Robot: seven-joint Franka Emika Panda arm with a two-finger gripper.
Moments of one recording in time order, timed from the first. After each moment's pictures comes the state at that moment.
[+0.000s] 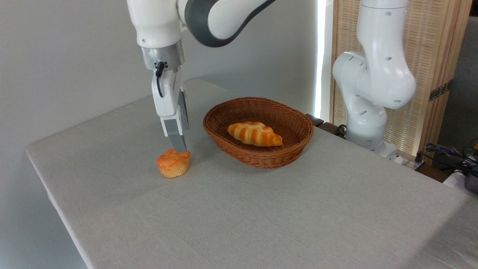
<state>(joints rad) -0.26 -0.06 -0.04 -1.95 -0.12 1.89 1.18</state>
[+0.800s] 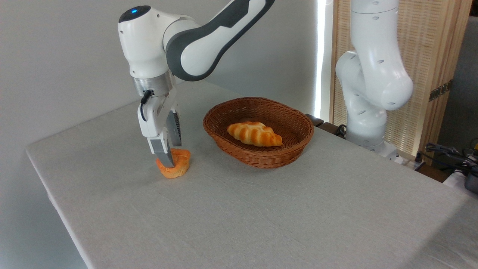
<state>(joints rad) -0.37 0.08 -0.04 -1.98 -0.09 2.07 1.18</state>
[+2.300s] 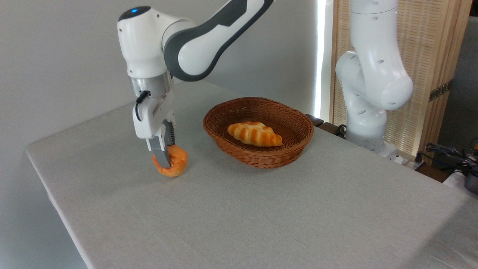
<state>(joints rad) -0.37 0.07 -0.03 -1.97 -0.03 2.11 1.18</state>
